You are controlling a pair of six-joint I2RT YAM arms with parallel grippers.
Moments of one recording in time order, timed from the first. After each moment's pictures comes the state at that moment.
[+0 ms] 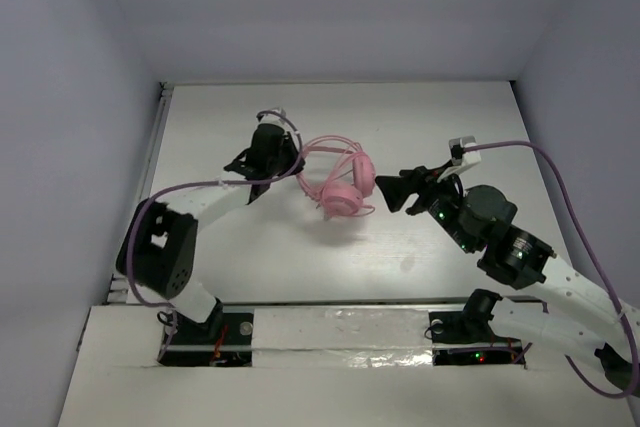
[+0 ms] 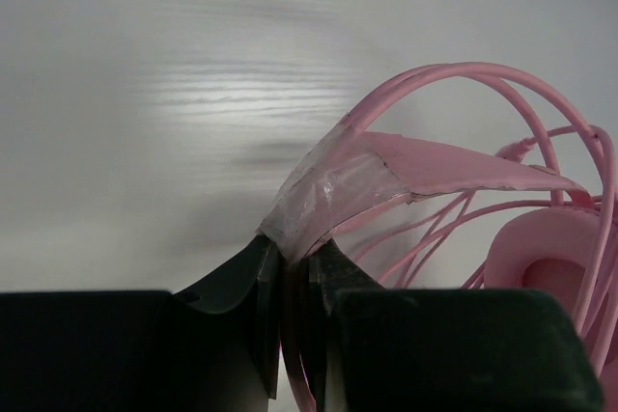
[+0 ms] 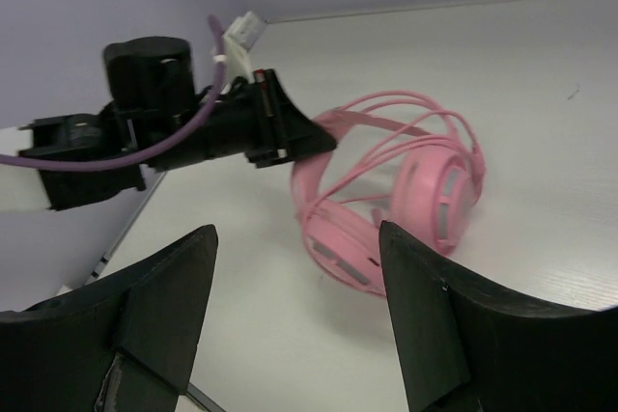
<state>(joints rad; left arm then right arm) -0.45 1.53 0.93 0.01 -0.02 -0.60 0.92 0.72 0.83 -0.14 0.39 0.47</state>
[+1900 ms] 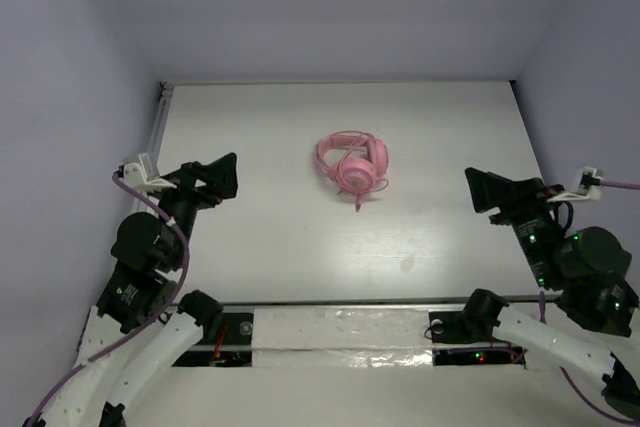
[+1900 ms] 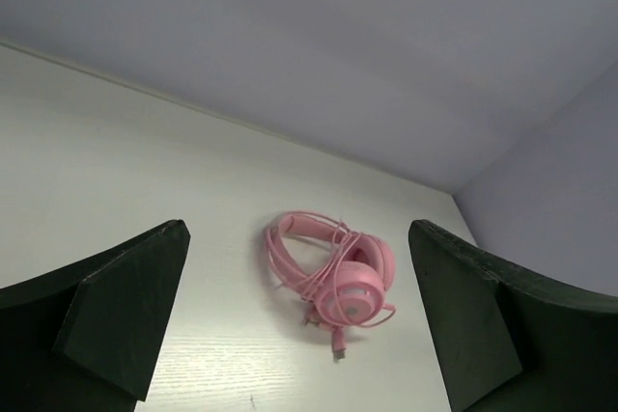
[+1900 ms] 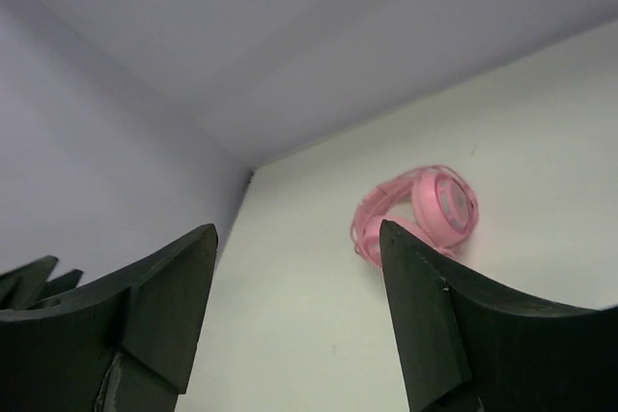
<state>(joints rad) -0.53 0.44 0.82 -0.27 -0.40 -0.51 0.92 0.35 0.96 -0.40 0.68 0.59</state>
